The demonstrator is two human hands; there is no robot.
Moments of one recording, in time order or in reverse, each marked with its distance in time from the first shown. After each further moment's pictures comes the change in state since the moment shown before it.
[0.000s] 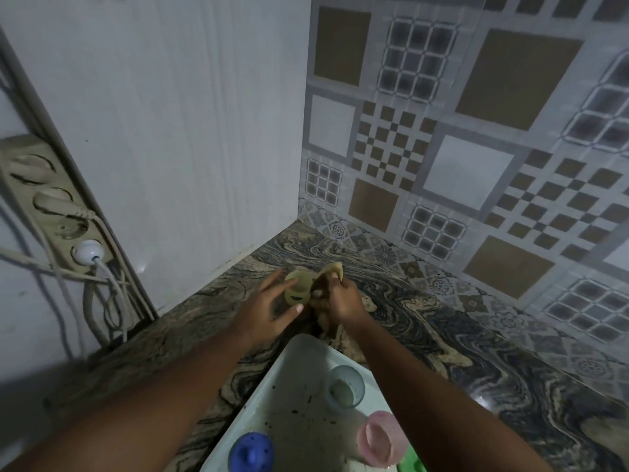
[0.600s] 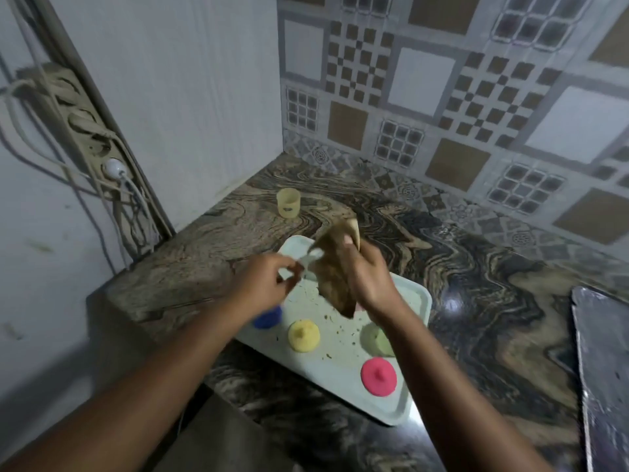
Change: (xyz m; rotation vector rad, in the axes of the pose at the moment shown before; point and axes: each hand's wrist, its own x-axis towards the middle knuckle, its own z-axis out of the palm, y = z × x) left_hand -0.168 0.129 -0.026 0.154 -0.191 -0.110; right_hand -0.267 0.022 -0.052 0.142 0.012 -0.225
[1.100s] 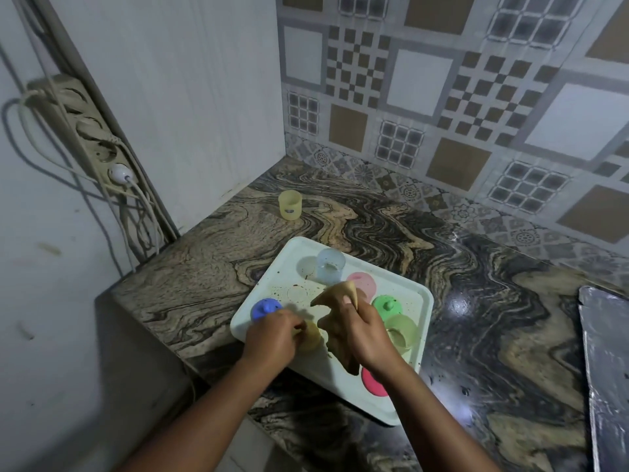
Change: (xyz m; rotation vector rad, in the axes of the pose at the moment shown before) left_hand -0.059 -0.007 0.073 0.346 -0.086 -0.146; right_hand -0.047 0.073 -0.002 0.065 -0.109 0.090
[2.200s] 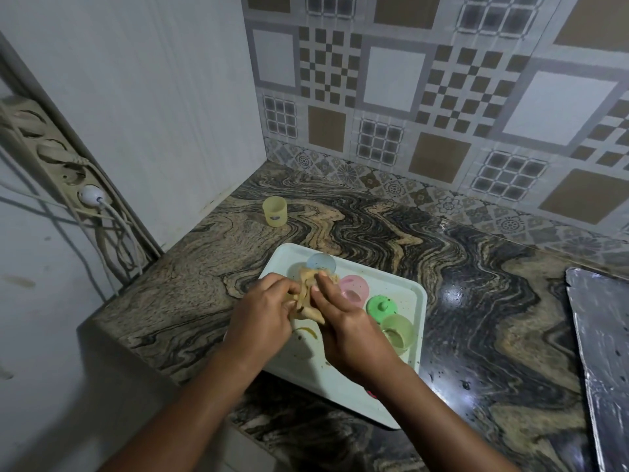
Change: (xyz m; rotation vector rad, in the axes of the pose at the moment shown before) left_hand 0.005 0.019 -0.073 -0.223 0.352 0.320; right_hand 0.004 -0.002 0.000 -0.866 0.009 -0.525
